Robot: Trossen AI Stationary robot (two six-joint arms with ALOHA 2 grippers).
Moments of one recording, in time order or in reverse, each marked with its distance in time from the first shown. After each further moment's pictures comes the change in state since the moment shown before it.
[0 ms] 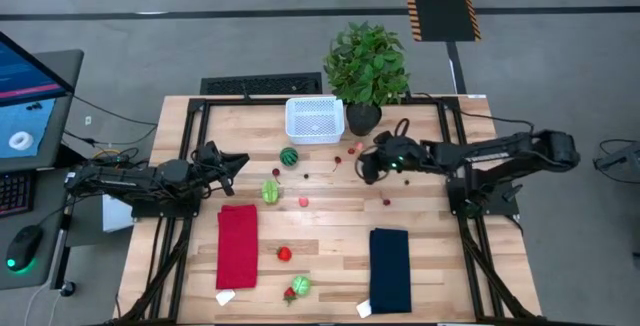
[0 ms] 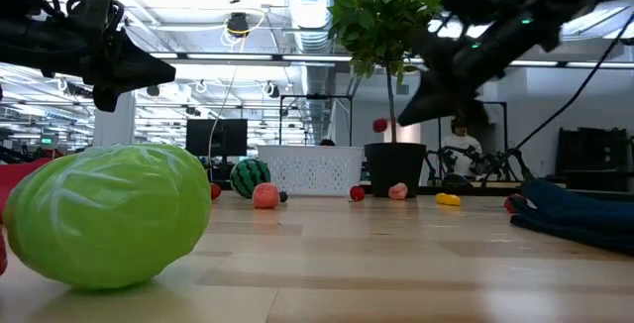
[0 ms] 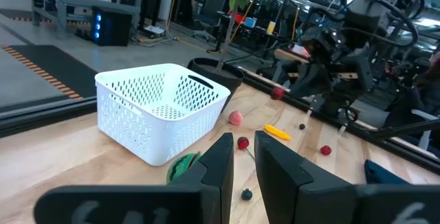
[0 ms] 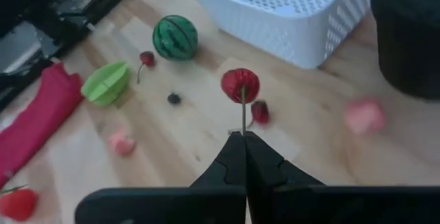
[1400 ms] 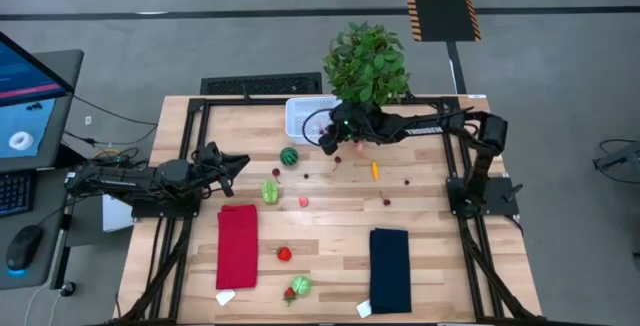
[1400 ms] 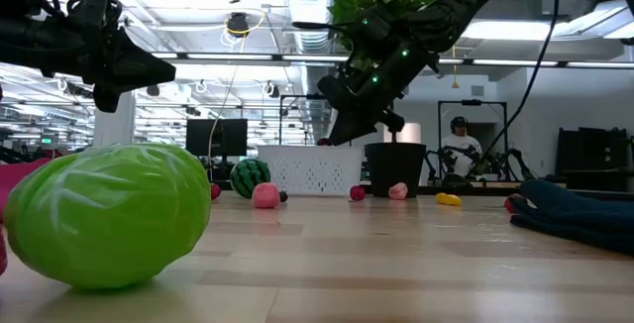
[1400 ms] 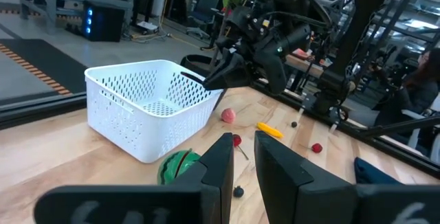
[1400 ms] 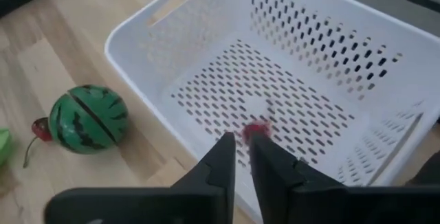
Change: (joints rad) left arm 0.000 0.000 0.000 -0.001 0.027 -0.022; right arm -0.191 0.528 0.528 -0.086 -0.004 -0.284
